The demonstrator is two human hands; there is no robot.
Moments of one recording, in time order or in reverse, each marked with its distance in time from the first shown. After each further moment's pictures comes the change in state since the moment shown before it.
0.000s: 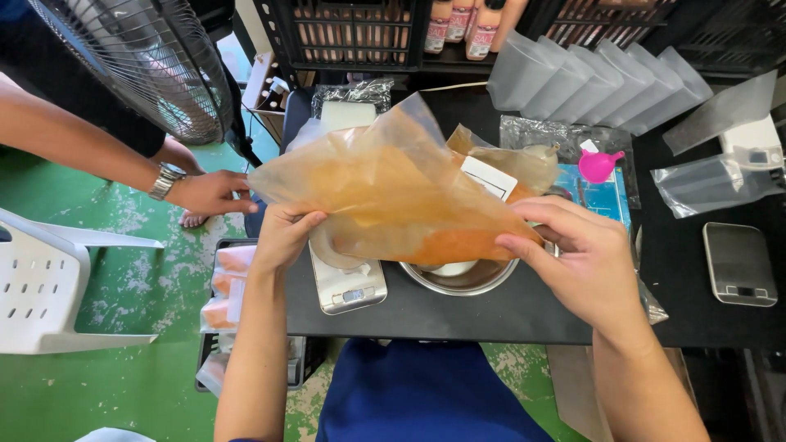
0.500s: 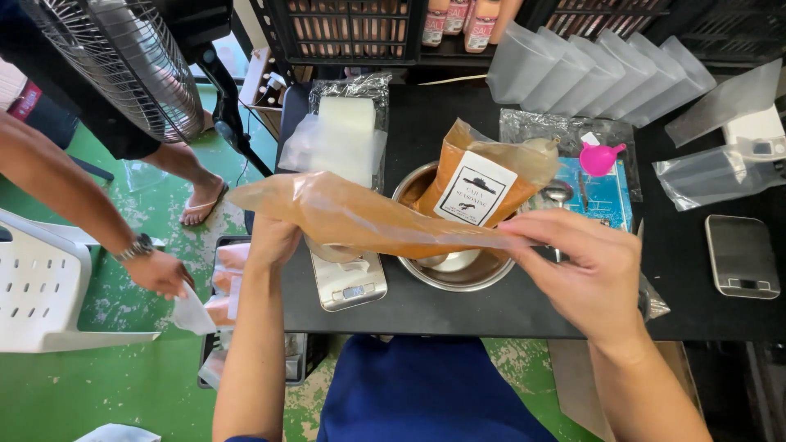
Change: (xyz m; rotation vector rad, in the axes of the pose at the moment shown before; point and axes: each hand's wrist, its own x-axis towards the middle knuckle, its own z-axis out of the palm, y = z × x) left_hand 0.000 0.003 0.001 -0.162 0.010 0.079; right_hand -0.006 -0.019 0.006 -0.243 0.074 -0.221
